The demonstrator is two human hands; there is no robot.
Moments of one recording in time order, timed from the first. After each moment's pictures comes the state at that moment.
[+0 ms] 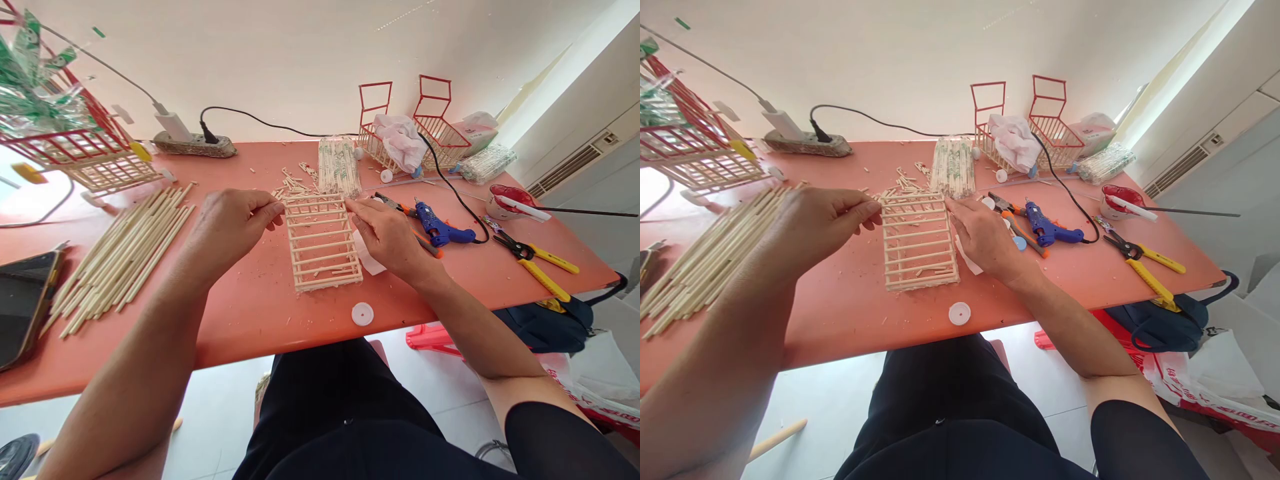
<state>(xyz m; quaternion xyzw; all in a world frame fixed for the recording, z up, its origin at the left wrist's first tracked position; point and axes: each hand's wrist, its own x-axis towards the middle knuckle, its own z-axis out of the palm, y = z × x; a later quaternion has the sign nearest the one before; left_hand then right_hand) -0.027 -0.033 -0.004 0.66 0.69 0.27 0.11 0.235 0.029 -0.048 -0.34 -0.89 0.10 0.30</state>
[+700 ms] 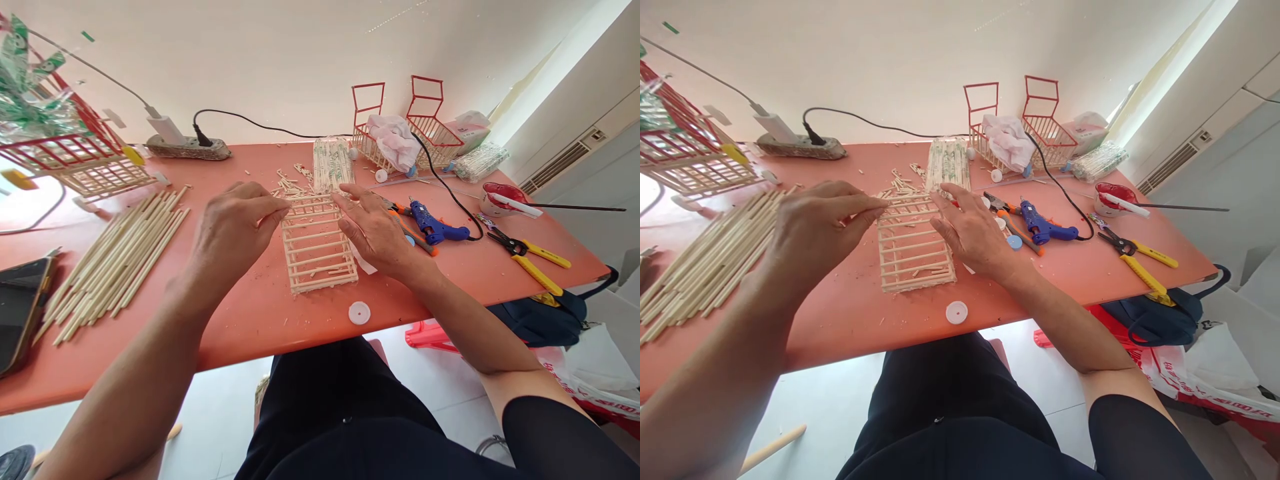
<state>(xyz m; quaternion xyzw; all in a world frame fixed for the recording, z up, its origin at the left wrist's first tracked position) -0.025 -0.033 -0.021 0.74 0.60 0.31 -0.04 0.233 0.028 -0.051 -0.32 -0.90 0.09 0.29</state>
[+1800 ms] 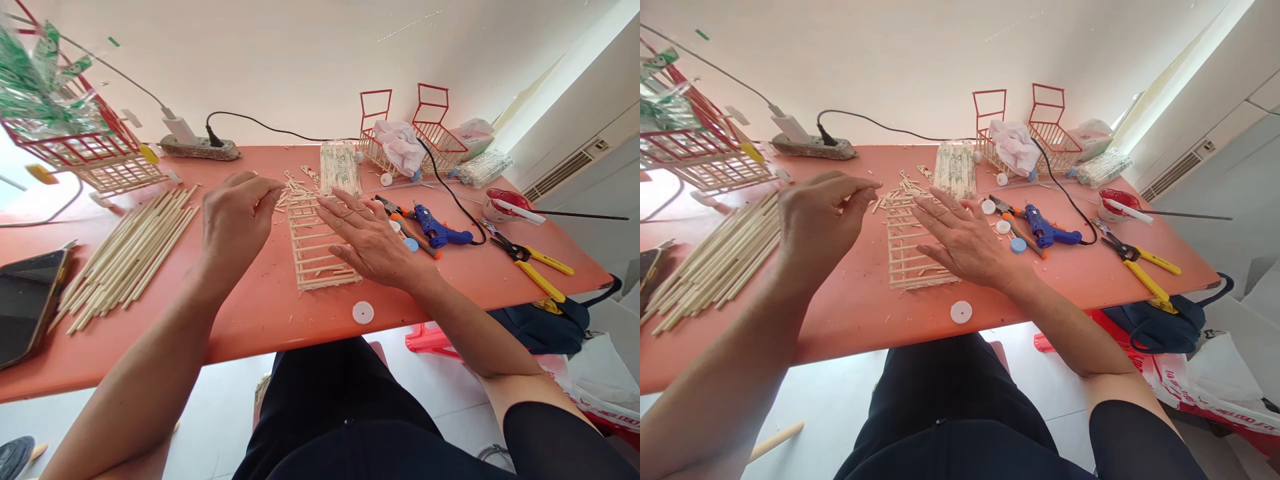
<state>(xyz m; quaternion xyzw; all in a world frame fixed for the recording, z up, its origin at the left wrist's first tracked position) -0.029 -0.024 -0.031 0.68 0.60 0.42 -0.08 0.224 0.013 -0.038 -0.24 -0.95 -0.02 0.19</state>
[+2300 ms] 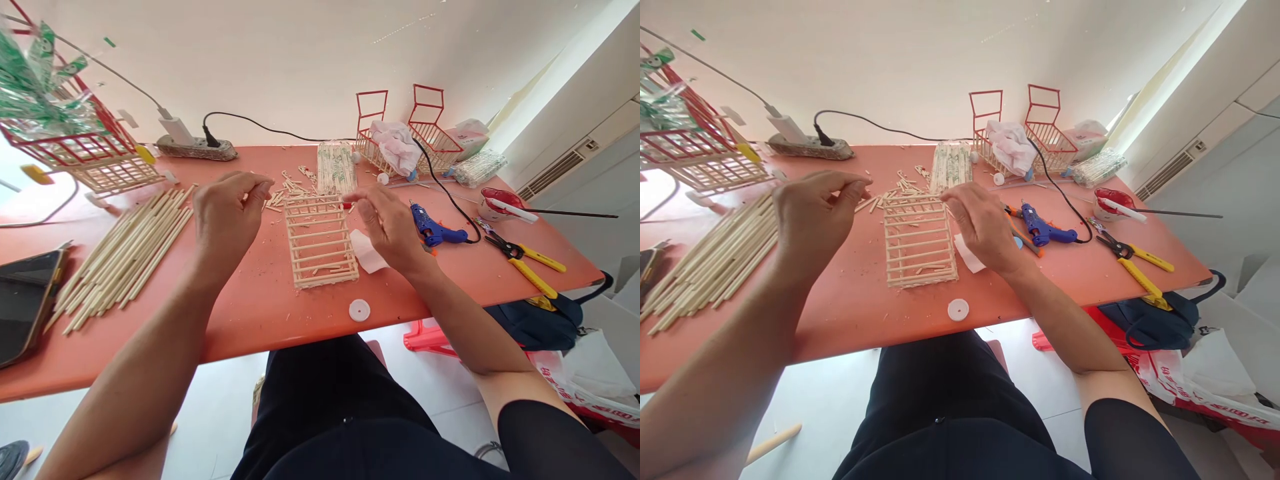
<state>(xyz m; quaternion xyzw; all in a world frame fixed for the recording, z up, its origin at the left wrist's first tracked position) -0.034 -0.017 -0.036 0.63 0.63 0.45 -0.04 0.235 0.026 -0.036 -0.29 -0.86 0.10 0.41</state>
